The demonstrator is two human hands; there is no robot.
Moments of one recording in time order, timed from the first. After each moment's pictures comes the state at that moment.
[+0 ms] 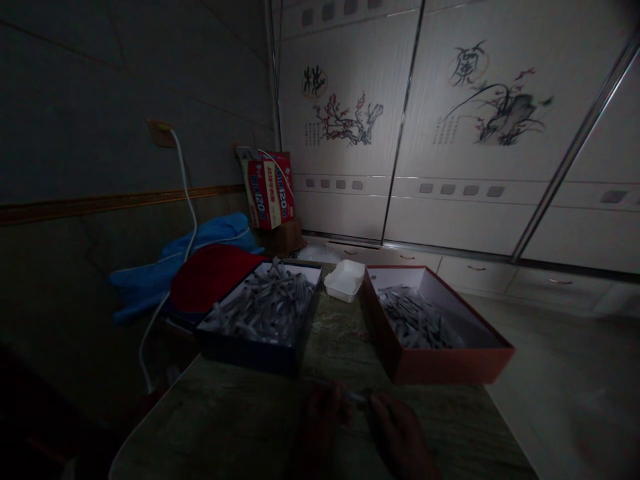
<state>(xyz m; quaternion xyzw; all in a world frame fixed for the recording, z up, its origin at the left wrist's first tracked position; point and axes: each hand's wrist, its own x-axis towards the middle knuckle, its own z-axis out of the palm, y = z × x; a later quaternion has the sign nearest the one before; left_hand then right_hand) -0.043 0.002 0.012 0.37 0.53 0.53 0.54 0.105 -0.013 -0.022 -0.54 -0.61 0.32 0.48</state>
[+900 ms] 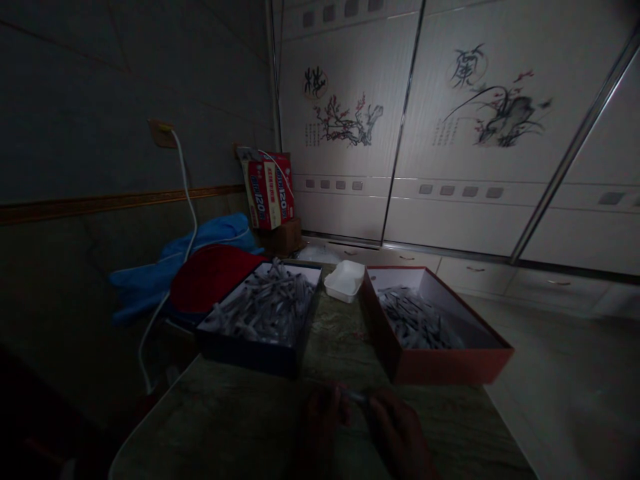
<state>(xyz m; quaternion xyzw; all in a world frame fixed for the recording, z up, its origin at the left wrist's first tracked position) -0.041 0.009 -0.006 0.35 0.51 0.55 0.56 0.104 -0.013 -0.014 -0.54 -0.62 0.31 0.47</state>
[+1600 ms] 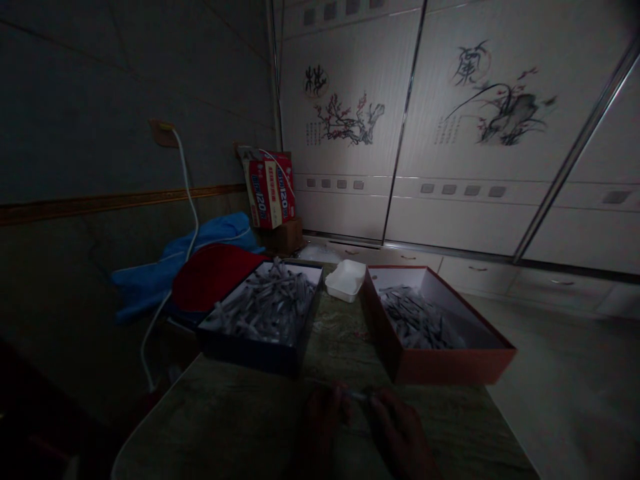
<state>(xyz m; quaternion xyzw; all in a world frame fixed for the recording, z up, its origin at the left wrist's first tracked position) -0.042 0.009 -0.011 0.34 0.51 0.56 0.56 0.106 -0.013 -0.014 -0.56 -0.60 0.32 0.48</state>
